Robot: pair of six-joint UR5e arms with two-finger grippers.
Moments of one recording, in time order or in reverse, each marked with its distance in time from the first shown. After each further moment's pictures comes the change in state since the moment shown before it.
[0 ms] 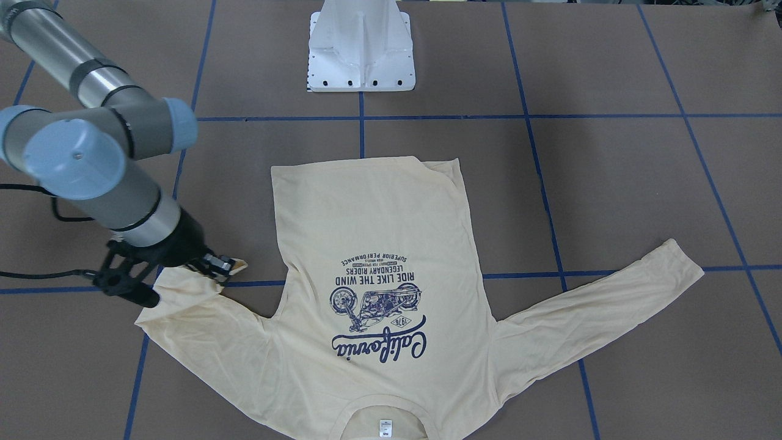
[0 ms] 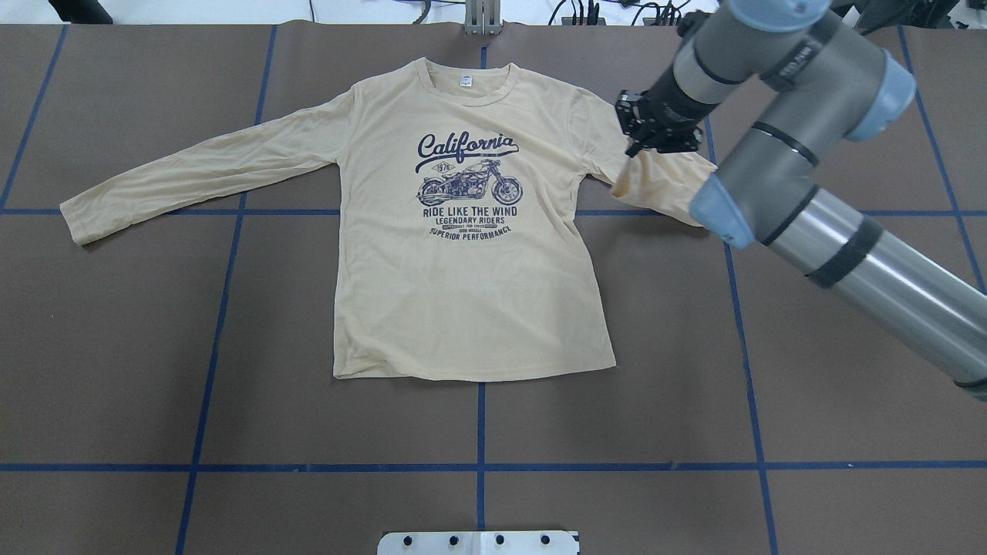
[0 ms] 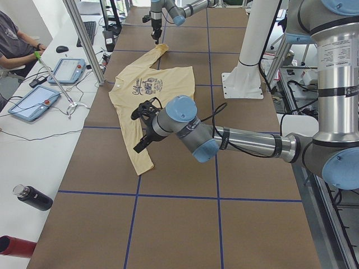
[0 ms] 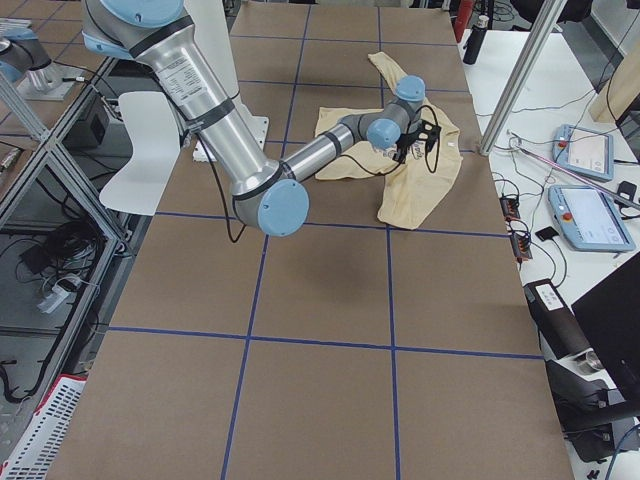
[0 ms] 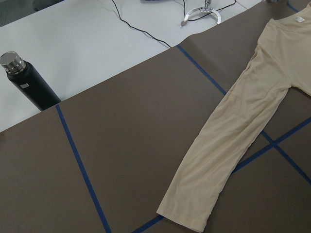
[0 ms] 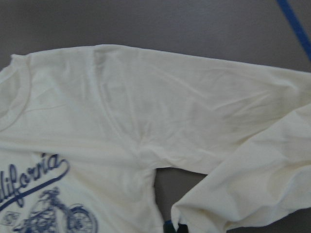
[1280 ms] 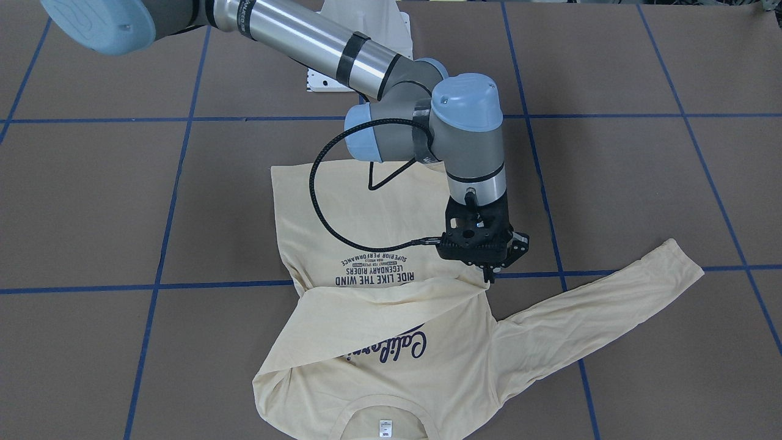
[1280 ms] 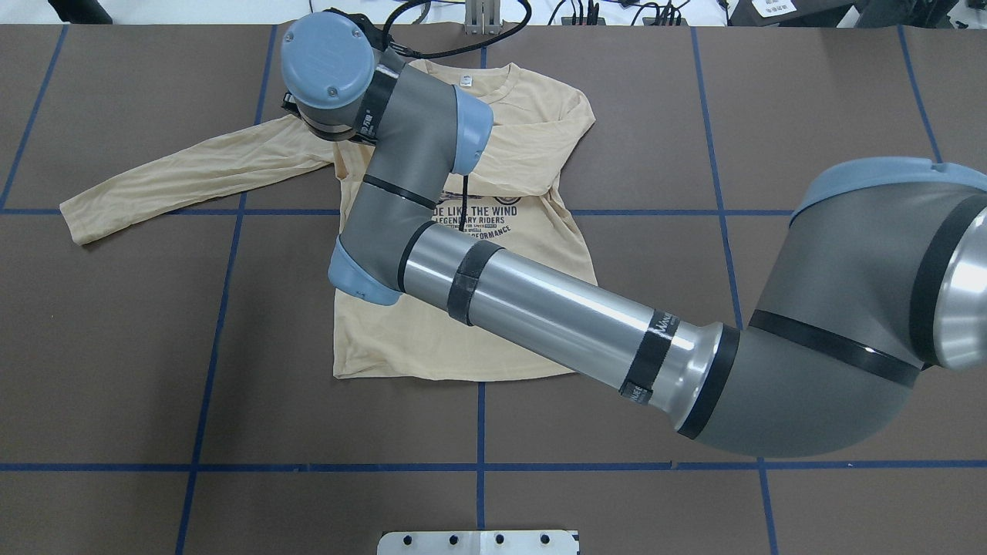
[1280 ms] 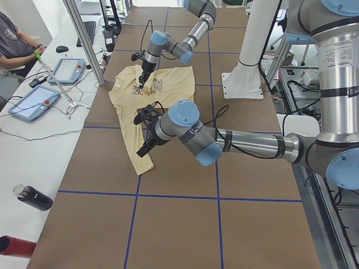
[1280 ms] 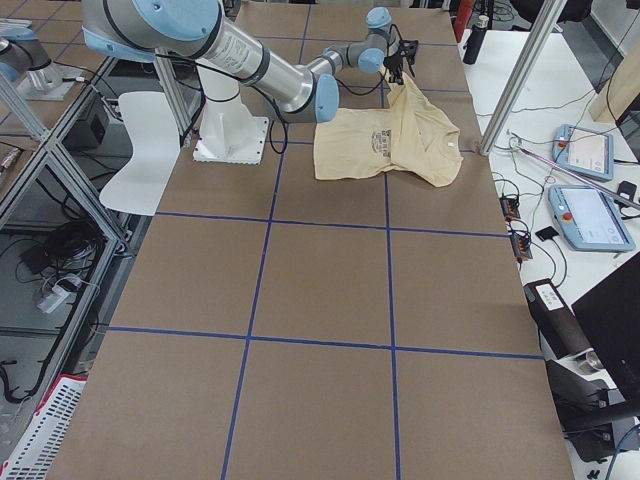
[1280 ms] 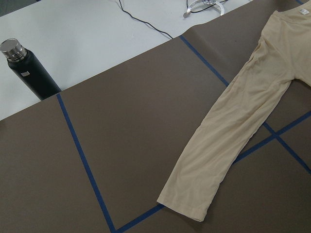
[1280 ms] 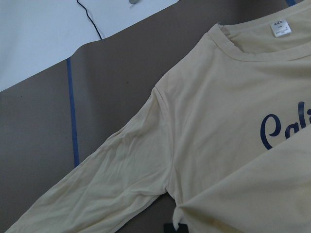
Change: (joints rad) left arm 0.000 0.023 0.005 -0.001 -0.001 0.002; right arm -0.302 0.662 -0.703 0.282 -0.485 0.080
